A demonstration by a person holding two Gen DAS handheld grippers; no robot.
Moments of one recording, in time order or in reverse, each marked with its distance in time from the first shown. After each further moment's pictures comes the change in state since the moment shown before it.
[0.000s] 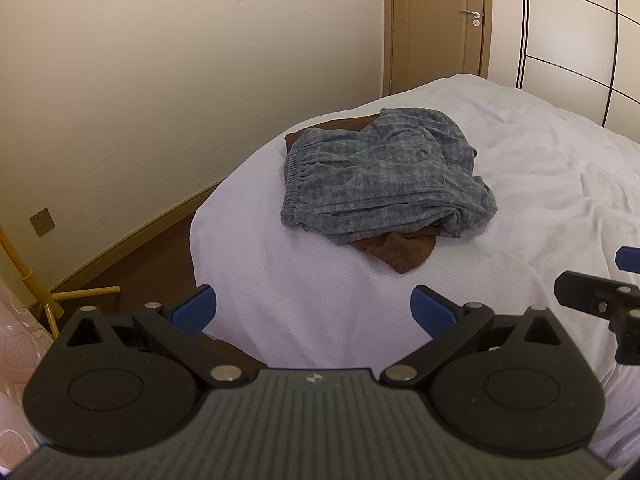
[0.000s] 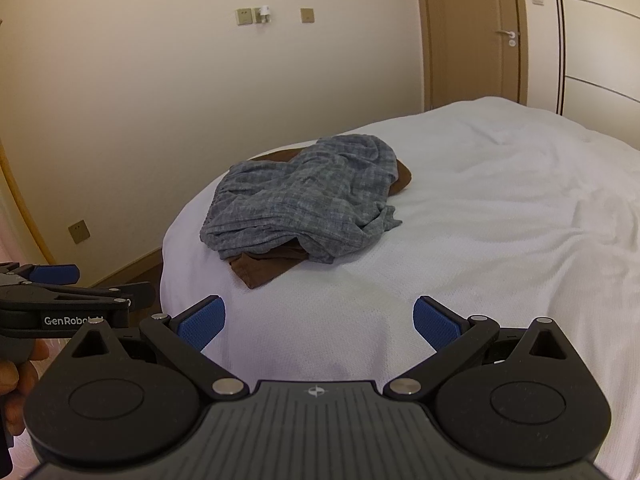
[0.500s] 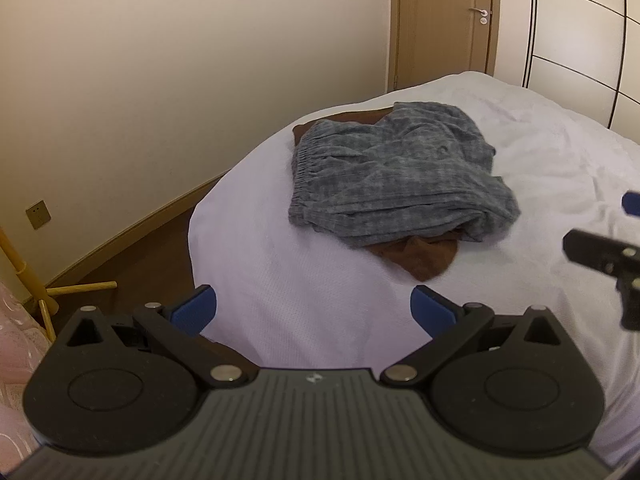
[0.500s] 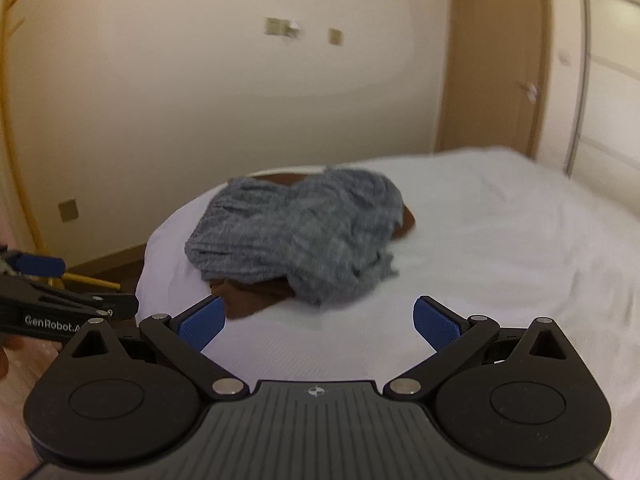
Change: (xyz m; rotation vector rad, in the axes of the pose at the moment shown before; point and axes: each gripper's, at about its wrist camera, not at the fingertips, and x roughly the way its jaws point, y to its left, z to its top) left arm 0.037 0.015 0.005 -0.021 0.015 0.002; right arm 0.027 0.007 0.021 -0.196 -0.081 -0.031
